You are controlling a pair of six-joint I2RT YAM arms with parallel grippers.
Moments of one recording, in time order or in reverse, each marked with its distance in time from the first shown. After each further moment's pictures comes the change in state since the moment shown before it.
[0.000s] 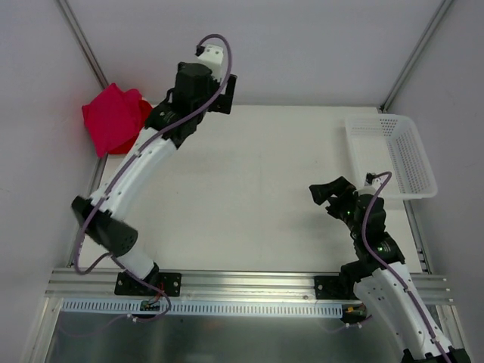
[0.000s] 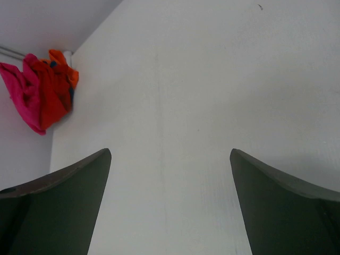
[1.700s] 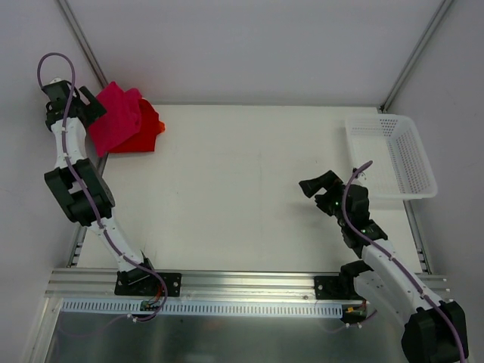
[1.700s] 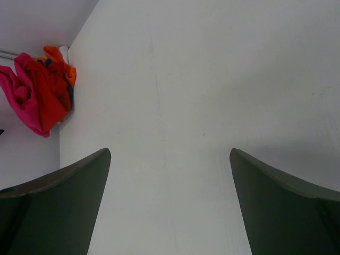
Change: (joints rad) left arm 1.001 0.244 -0.097 0.037 0.353 -0.342; right arm 0.010 0.306 -0.046 0.289 -0.046 0.093
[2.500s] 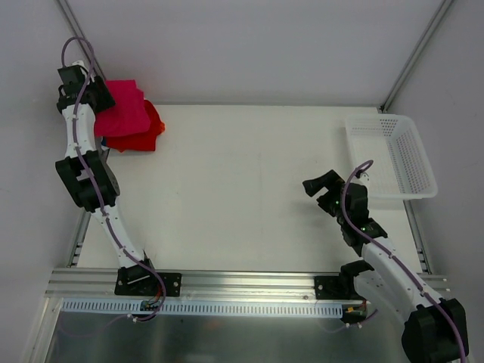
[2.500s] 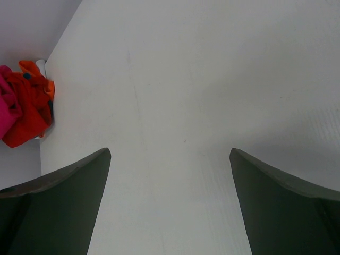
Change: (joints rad) left arm -0.092 0.161 0.285 -0.099 0.072 0.173; right arm 0.002 -0.002 0.018 -0.053 0.093 -0.011
